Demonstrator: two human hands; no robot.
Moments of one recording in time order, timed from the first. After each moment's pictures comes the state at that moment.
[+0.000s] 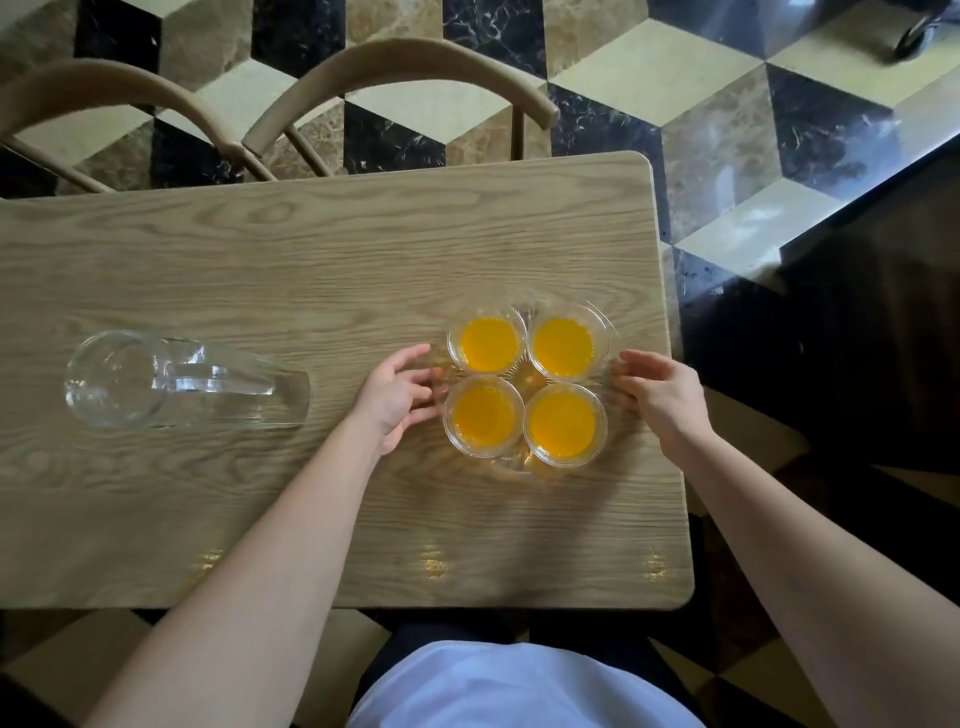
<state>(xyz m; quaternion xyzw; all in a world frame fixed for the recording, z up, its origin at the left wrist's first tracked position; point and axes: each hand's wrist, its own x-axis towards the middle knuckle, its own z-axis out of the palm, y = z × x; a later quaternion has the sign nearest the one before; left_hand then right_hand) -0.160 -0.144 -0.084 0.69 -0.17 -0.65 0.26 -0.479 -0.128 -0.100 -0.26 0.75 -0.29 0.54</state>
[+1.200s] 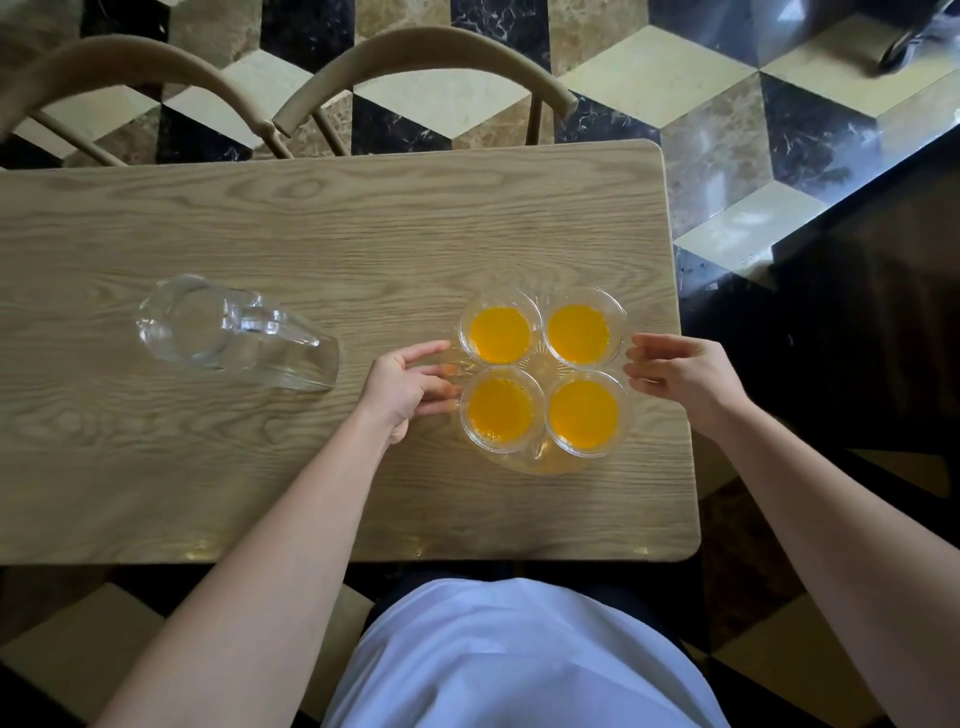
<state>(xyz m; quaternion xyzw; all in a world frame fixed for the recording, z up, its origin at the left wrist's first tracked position) -0.138 -0.104 -0.051 0.67 -0.17 -0.67 0.27 -0.475 -0.108 -0.050 -0.27 0.71 -0.27 0.59</state>
